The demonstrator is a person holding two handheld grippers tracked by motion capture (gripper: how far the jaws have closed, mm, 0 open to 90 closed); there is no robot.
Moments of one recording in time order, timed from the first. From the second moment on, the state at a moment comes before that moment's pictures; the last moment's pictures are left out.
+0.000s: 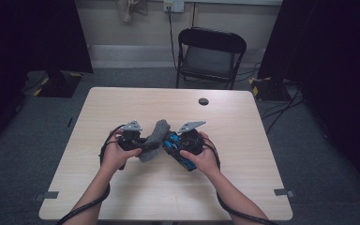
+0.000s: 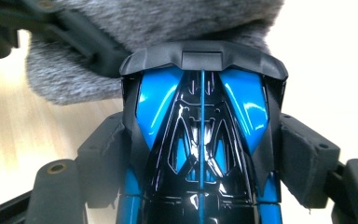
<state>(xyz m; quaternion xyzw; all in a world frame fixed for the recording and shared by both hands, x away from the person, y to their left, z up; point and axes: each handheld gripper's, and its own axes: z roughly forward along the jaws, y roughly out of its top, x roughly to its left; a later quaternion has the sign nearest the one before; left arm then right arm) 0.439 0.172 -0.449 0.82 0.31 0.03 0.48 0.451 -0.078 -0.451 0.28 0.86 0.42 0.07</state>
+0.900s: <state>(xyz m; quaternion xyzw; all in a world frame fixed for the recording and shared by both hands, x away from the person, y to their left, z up) 0.448 0.164 -0.440 0.83 0.31 0.07 0.47 0.446 -0.068 -0.444 0.26 0.87 0.42 0.07</state>
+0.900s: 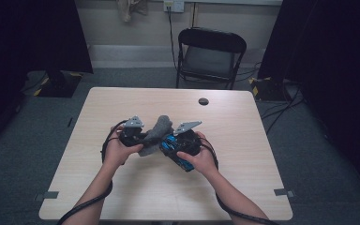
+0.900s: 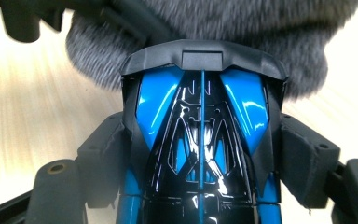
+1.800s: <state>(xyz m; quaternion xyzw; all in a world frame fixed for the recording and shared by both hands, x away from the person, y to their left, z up) 0.430 0.185 -0.447 0.83 0.30 0.05 0.48 0.459 -0.083 -0.445 0.28 0.87 0.40 0.09</state>
